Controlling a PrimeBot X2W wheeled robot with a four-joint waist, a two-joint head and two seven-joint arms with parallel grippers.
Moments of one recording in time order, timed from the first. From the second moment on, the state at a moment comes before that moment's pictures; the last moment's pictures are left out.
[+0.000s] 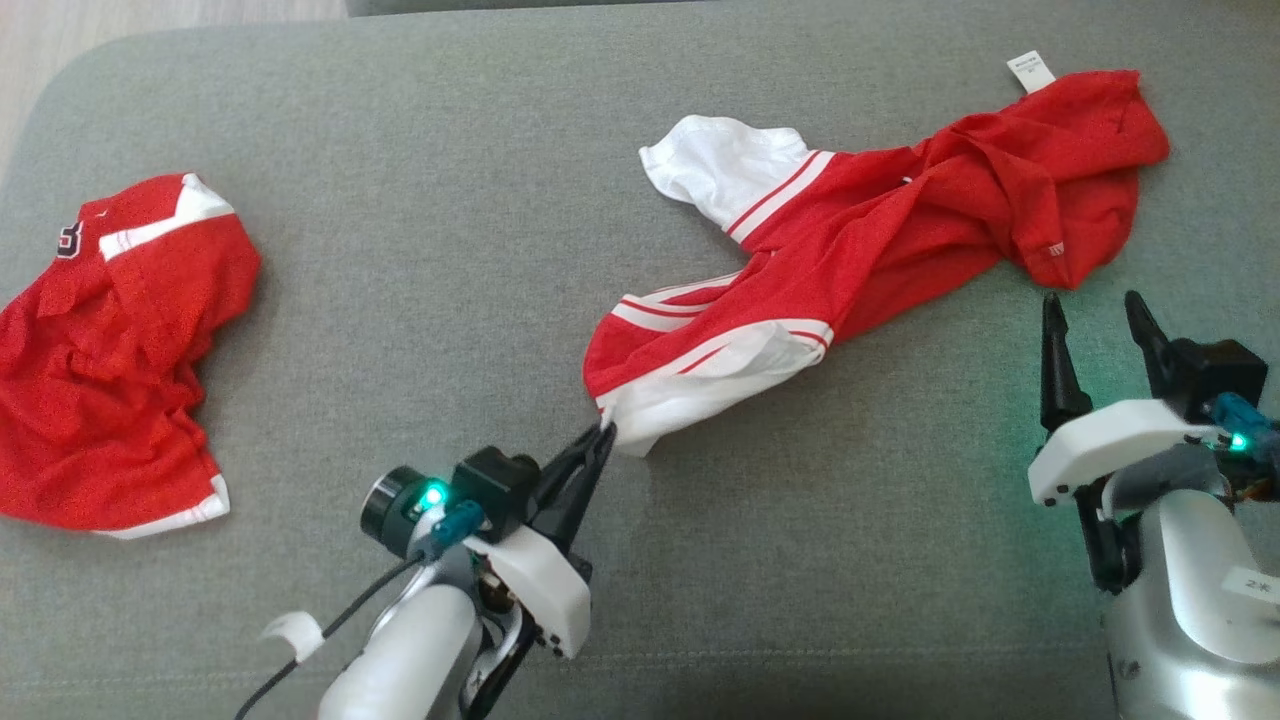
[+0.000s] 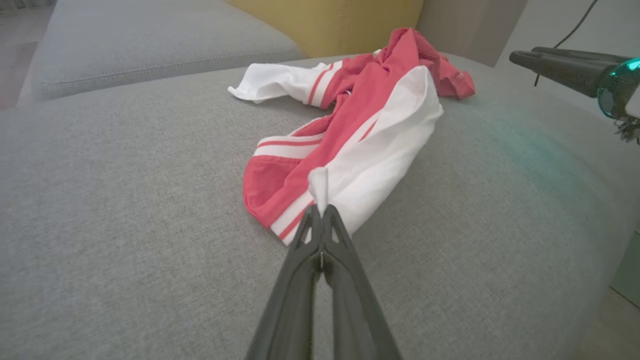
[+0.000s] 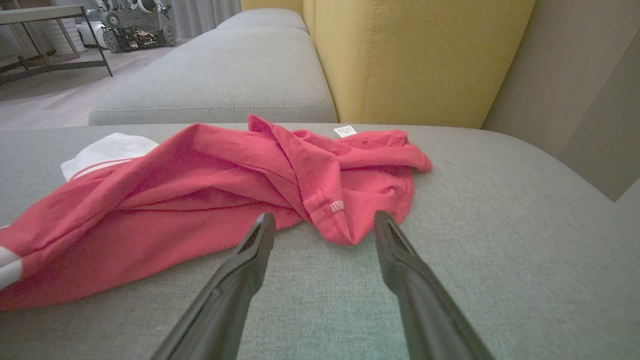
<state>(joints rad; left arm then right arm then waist) -0.31 0.10 -0.64 0.48 -0.25 -0.09 -0.25 -0.34 -0.08 -0.15 0.52 -0.04 0.12 -0.11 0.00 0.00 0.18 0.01</state>
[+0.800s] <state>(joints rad) -0.28 0.07 -0.40 0.33 -0.30 -0.01 -0.25 -0.34 -0.07 -0.22 0.54 -0.05 0.12 -0.15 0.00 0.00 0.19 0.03</state>
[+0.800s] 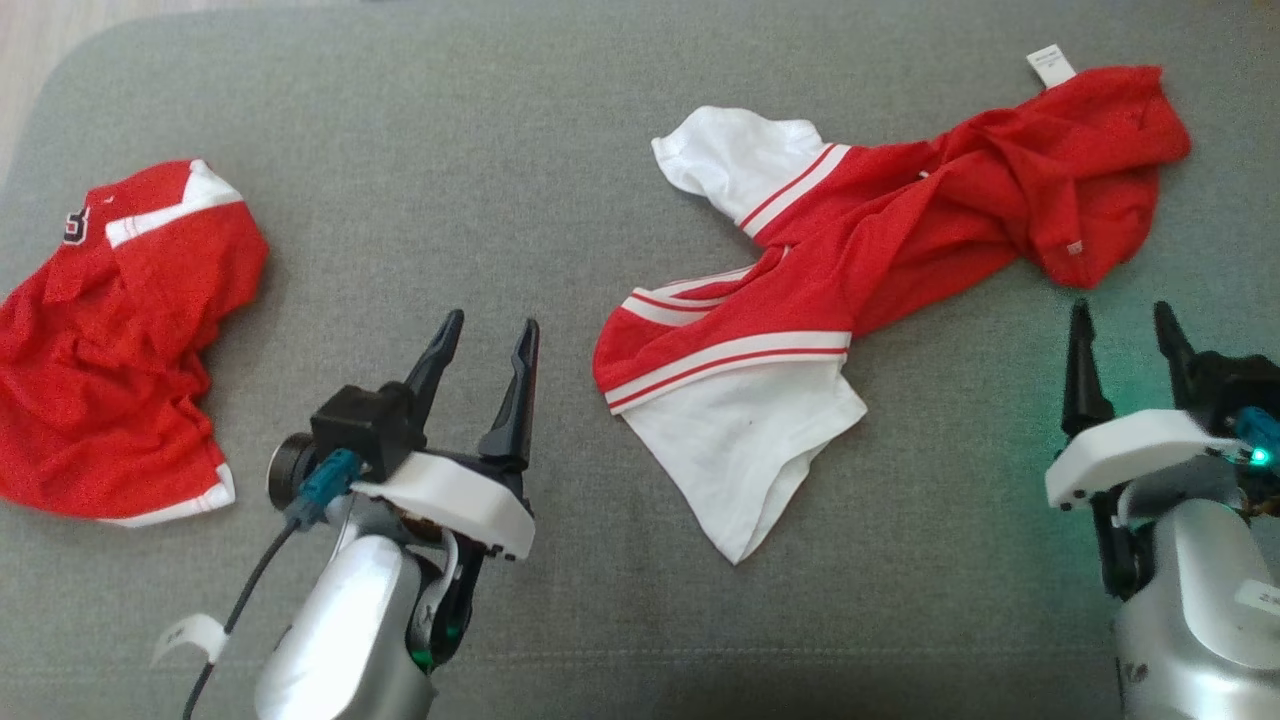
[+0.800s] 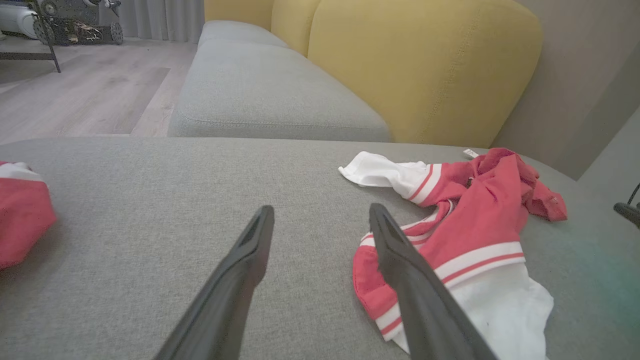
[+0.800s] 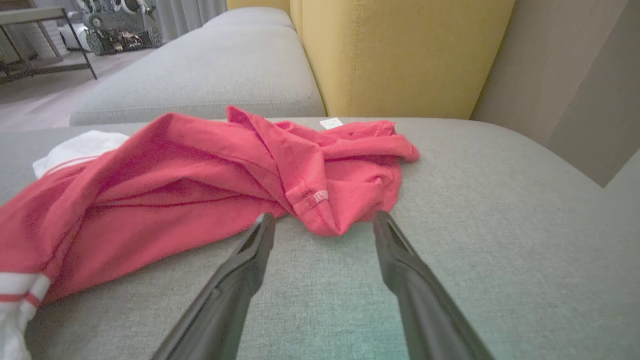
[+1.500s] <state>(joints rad) -0.29 0.05 -0.36 0.31 -0.29 -0.04 -0.25 -0.54 -0.14 -0.21 0.77 -0.17 0.12 -0.14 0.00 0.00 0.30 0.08</state>
